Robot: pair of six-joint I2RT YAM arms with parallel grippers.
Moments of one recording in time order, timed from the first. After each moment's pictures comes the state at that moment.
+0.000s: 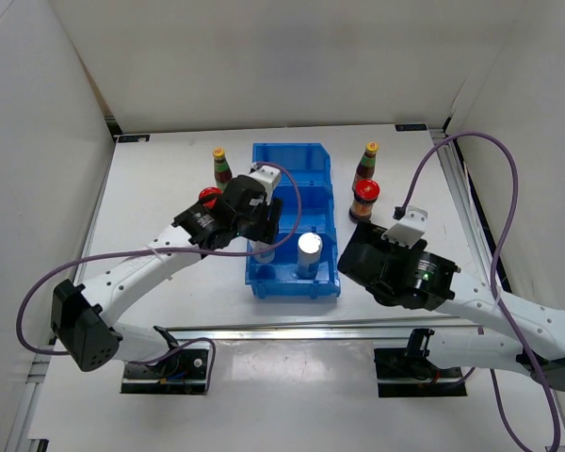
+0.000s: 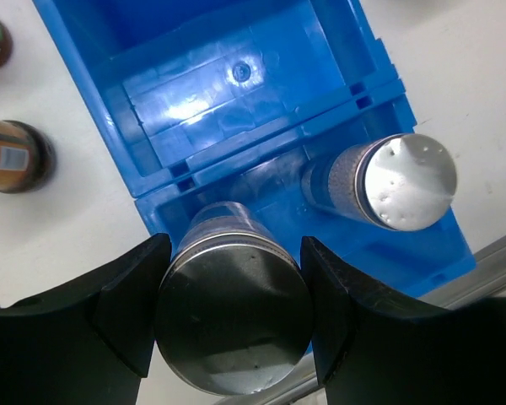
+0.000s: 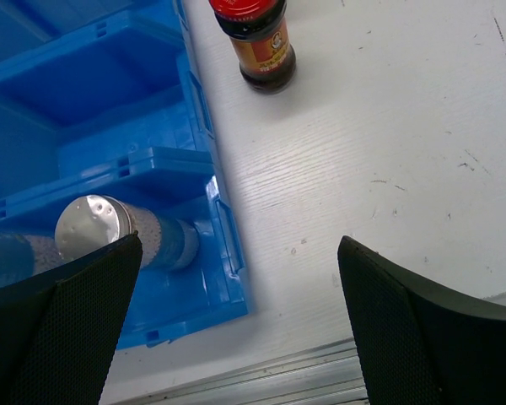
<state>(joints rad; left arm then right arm) -0.78 1.33 1.24 -0.61 -0.18 -0.27 1.19 0.99 1.06 -1.14 1.01 1.25</state>
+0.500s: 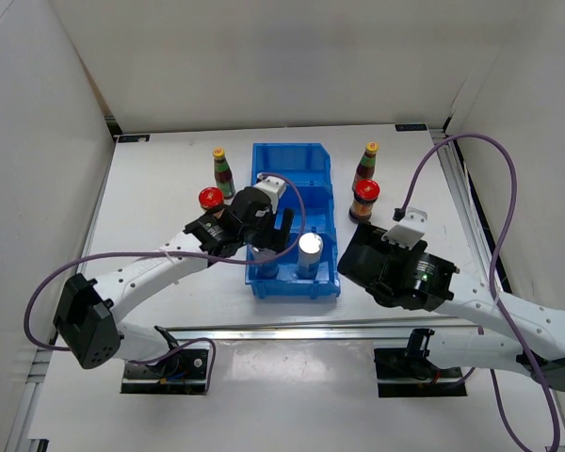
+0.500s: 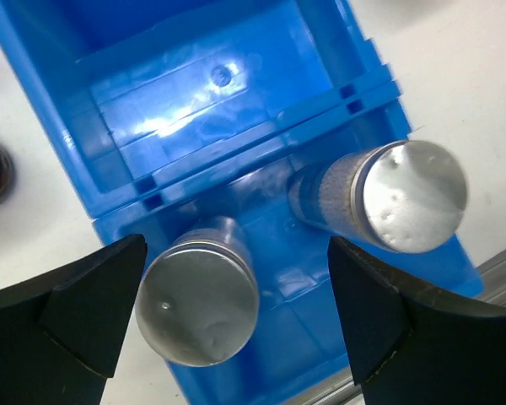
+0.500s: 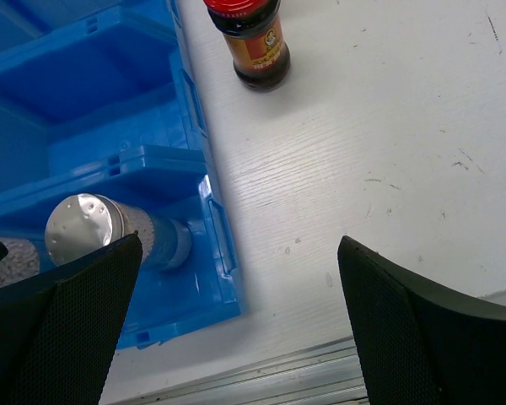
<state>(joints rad) -0.80 1.35 1.09 -0.43 -0.17 -0.29 1.19 0.98 1.05 -1.15 1.01 1.26</state>
